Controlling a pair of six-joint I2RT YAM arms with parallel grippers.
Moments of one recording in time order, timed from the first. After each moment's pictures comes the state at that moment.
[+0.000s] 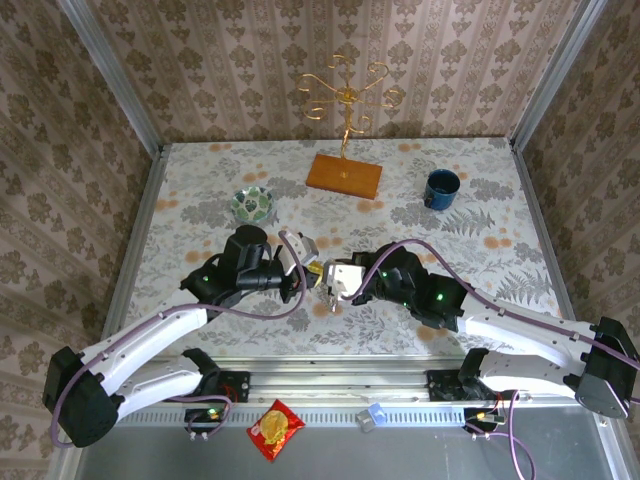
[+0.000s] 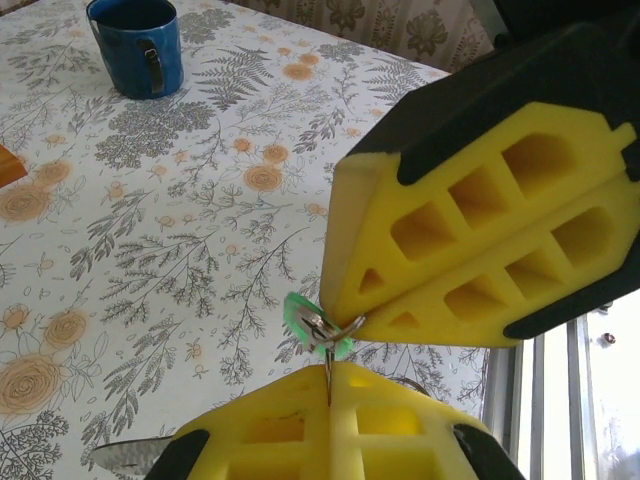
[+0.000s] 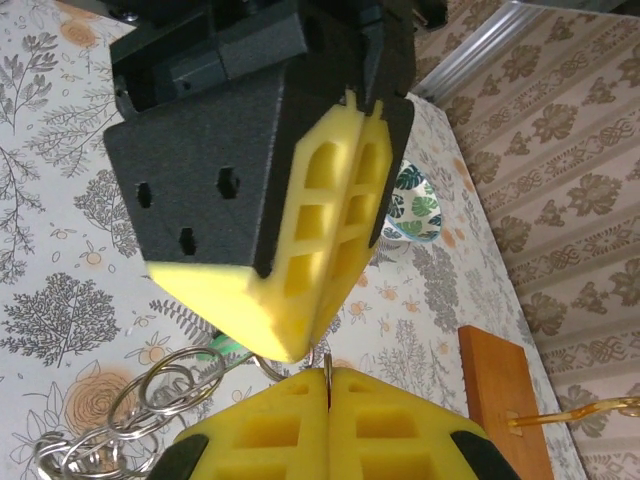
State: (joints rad) left arm -0.77 1.00 0.71 -0.21 0.54 0.11; right arm 0.95 1.08 0.76 -0.08 0.03 -0.73
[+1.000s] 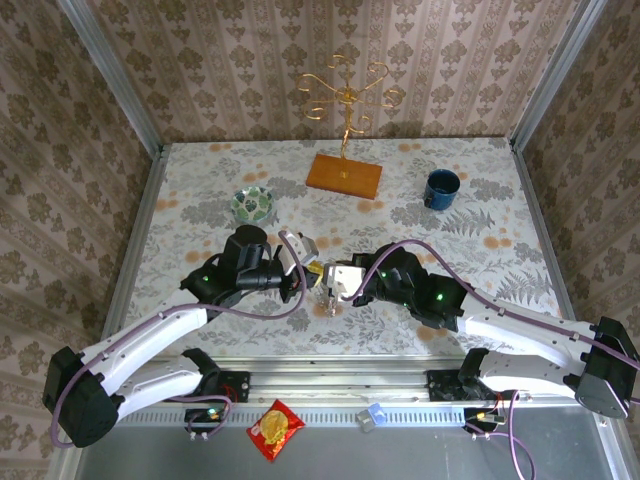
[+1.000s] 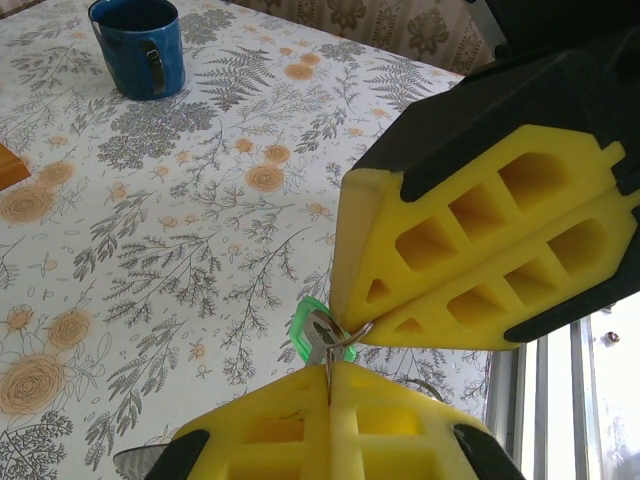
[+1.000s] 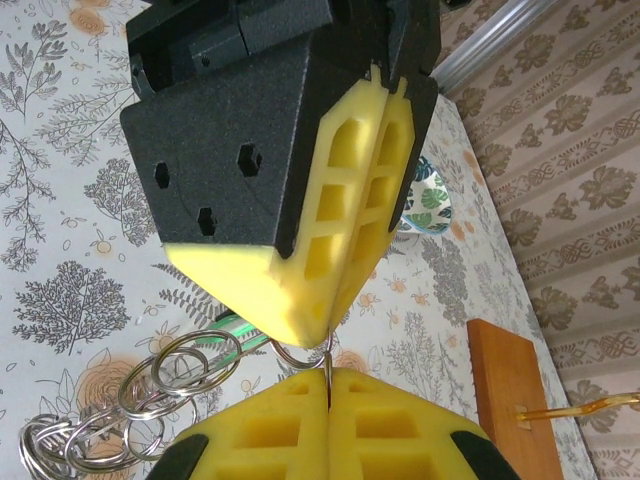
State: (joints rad) left arm -0.77 1.00 0.71 -0.21 0.54 0.12; right arm 0.95 1.08 0.76 -0.11 0.02 -0.73
